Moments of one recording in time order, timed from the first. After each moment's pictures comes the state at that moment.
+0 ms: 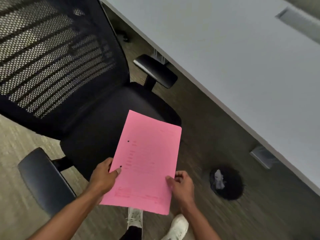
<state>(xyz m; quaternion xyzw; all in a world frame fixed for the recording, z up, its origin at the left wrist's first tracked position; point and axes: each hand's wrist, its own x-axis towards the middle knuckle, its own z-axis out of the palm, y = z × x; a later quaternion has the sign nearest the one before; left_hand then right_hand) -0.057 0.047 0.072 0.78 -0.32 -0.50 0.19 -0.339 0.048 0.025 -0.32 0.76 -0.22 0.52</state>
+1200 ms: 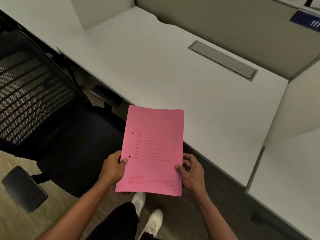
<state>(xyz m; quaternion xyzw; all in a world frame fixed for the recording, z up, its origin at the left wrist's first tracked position) -0.303 0.033 0.249 0.75 -0.48 -0.43 0.16 -0.599 0.071 0.253 -0.41 0.73 -0.30 0.45</state>
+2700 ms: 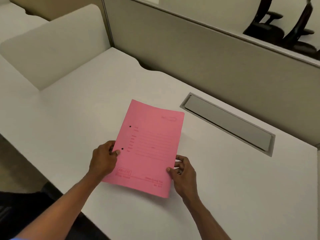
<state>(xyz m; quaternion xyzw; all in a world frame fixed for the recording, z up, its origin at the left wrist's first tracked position) -0.358 -0.516 0.270 0.73 -0.57 -0.33 0.19 -0.638 -0.422 0.245 -0.37 0.71 -0.40 0.45</state>
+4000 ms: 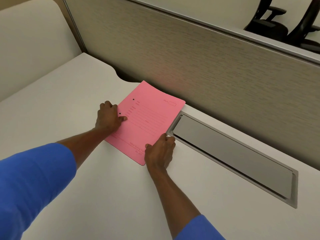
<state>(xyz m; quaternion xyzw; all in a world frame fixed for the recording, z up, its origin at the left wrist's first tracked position) -0.480 -0.861 0.199 0.70 -0.70 -0.12 0.06 -0.653 -0.712 0.194 -0.42 0.84 -0.23 0.24</state>
